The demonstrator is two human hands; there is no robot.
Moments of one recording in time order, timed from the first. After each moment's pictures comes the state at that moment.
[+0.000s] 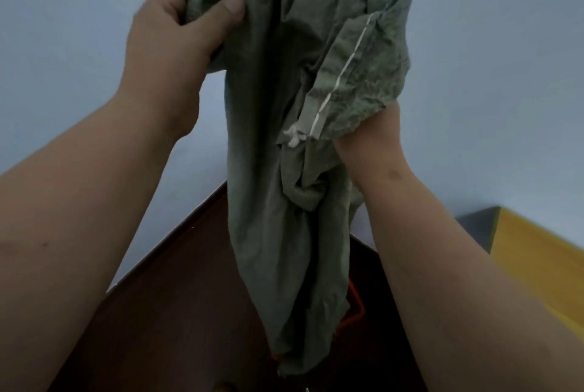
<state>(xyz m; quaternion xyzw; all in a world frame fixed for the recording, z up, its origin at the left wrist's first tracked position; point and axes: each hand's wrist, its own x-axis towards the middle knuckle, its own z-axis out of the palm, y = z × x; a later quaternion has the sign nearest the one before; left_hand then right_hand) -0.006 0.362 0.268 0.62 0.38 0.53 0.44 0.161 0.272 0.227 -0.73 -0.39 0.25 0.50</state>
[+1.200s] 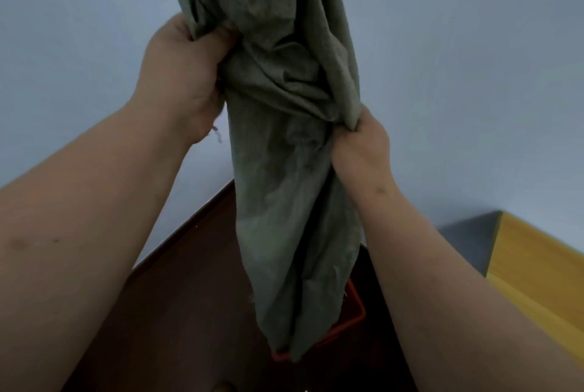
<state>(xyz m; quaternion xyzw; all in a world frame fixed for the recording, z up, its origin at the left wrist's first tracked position) -0.006 0.344 0.269 0.48 0.33 0.55 0.60 0.155 0.266 0.207 -0.77 -0.41 0.22 0.43</state>
